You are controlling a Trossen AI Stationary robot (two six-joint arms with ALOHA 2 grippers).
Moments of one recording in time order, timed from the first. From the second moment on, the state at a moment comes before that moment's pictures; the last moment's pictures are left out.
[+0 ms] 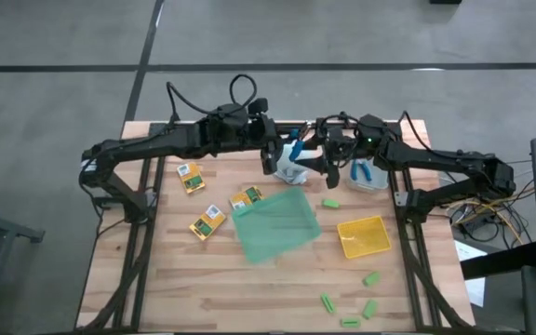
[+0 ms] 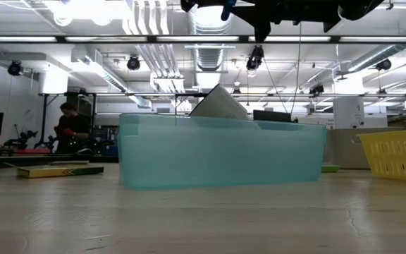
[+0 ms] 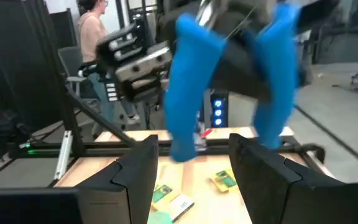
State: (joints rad) left arm 0.20 1.54 1.54 -0.17 -0.06 0.29; right arm -0.35 1.22 0.86 0.38 -0.47 0.10
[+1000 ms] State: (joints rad) left arm 0.20 1.54 1.53 -0.16 -0.06 0.29; right arm -0.34 1.22 0.92 0.32 -0.48 0.05
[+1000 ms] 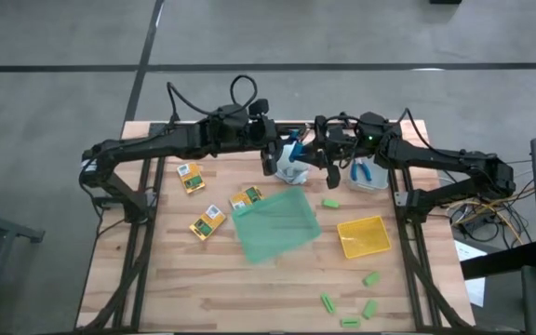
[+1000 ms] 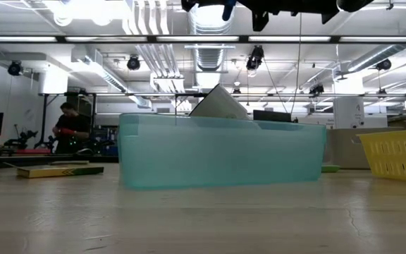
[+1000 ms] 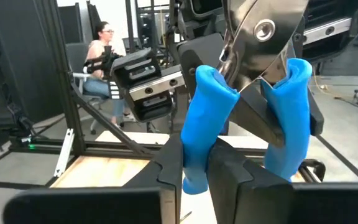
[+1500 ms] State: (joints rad) left arm 0.20 1.54 1.53 -0.17 -0.07 0.29; right arm -0.34 1.22 0.92 0.32 -0.47 0.05
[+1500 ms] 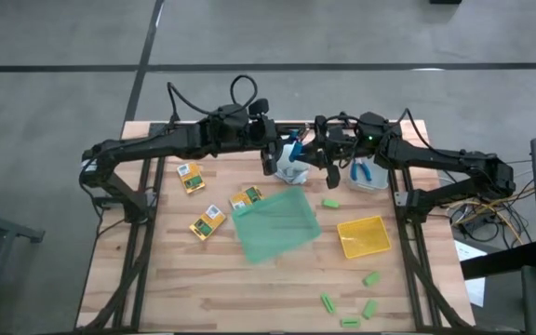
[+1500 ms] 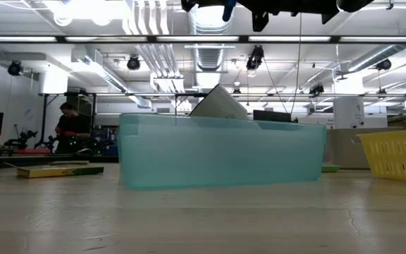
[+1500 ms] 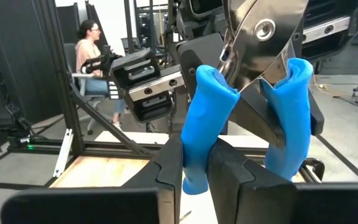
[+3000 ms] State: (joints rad) left arm 0.20 1.53 1.71 -0.65 -0.40 0.17; right arm -0.35 1.22 0.92 0.28 -0.39 0.05
